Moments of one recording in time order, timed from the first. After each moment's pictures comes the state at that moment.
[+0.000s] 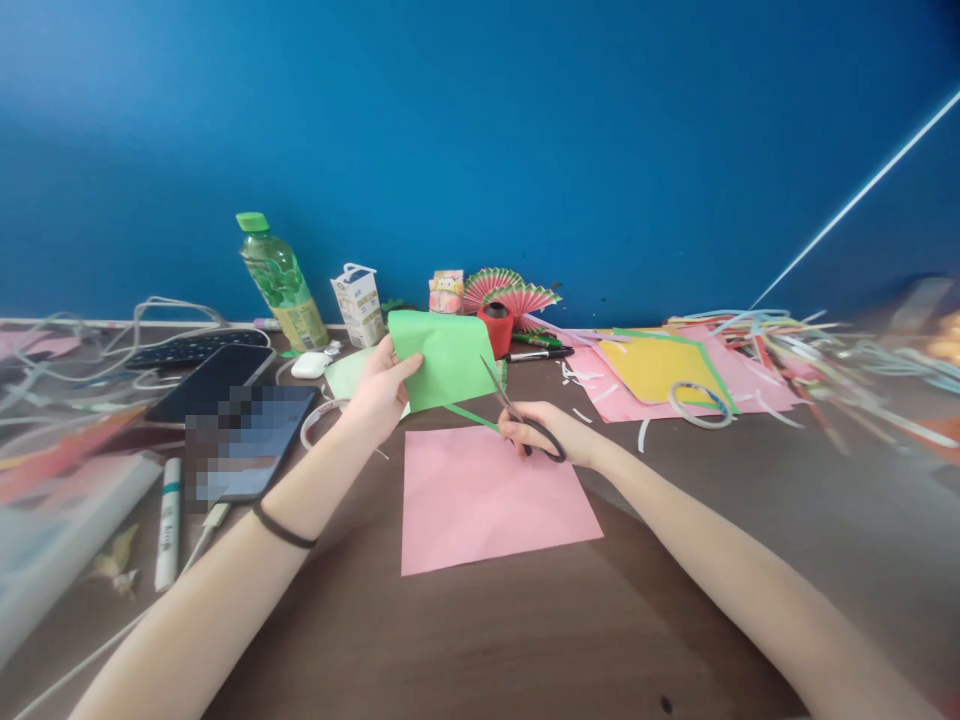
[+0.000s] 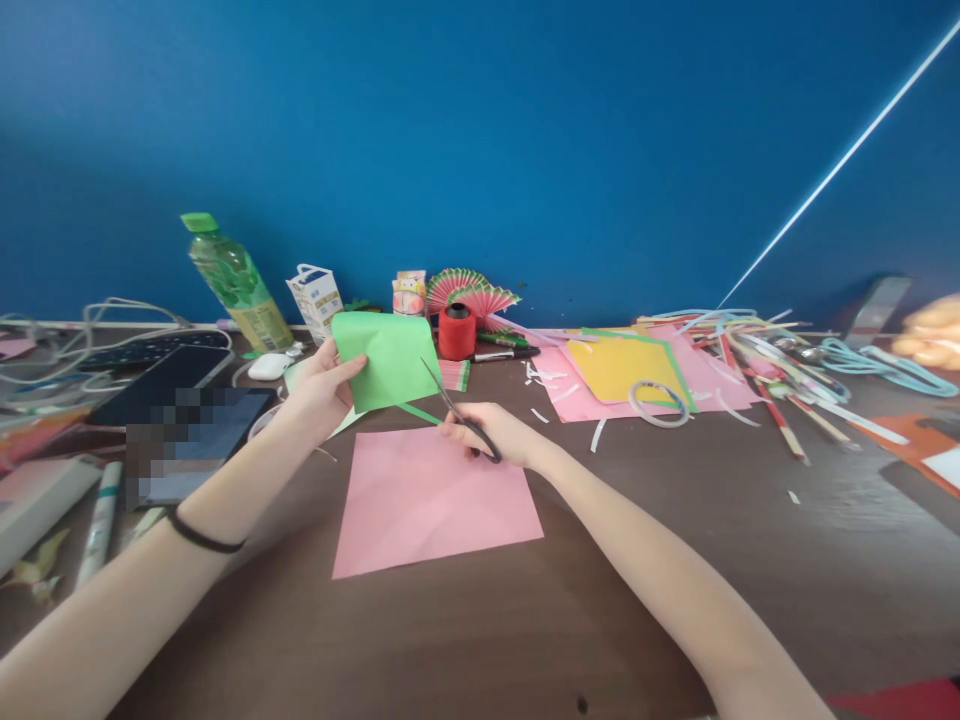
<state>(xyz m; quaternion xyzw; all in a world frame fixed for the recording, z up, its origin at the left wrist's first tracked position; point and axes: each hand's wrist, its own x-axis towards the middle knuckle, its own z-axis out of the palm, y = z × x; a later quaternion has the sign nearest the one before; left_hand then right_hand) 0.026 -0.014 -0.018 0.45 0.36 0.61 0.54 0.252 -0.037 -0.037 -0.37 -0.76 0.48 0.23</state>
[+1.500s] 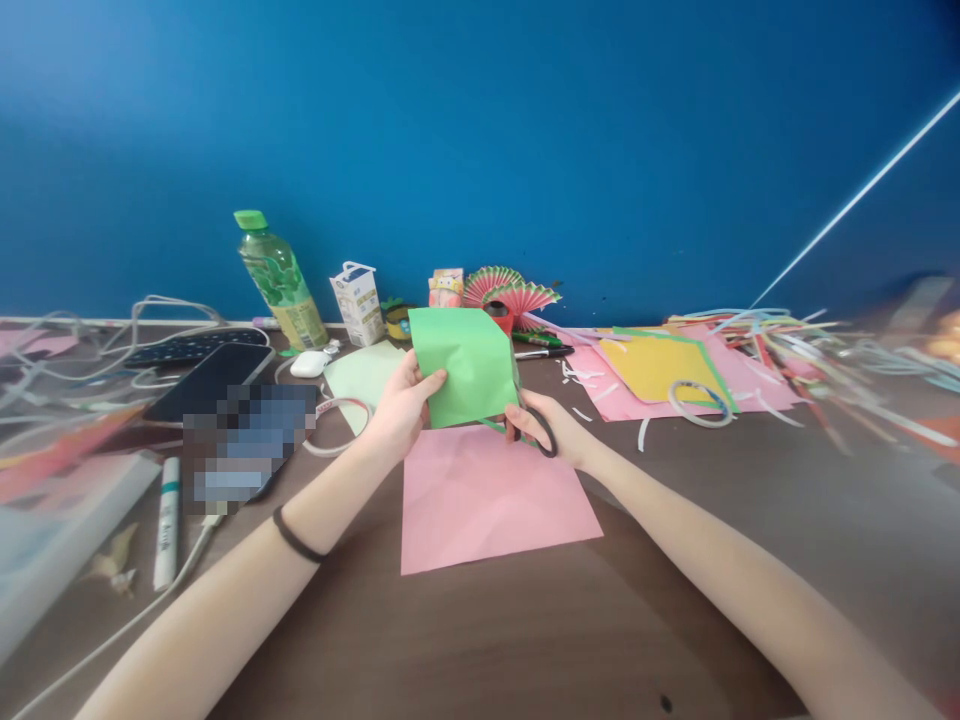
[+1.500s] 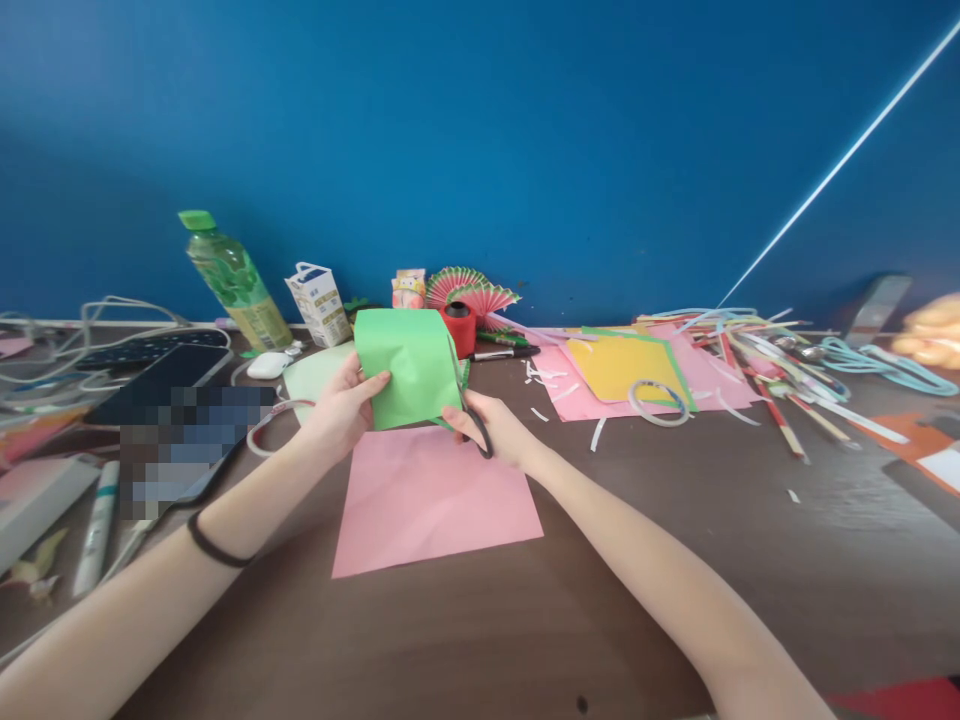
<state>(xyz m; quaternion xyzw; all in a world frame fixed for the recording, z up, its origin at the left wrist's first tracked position) 0.043 -0.023 -0.036 0.46 0.35 0.57 0.58 0.246 -0.038 -0.043 -0.40 -0.75 0.42 0.30</state>
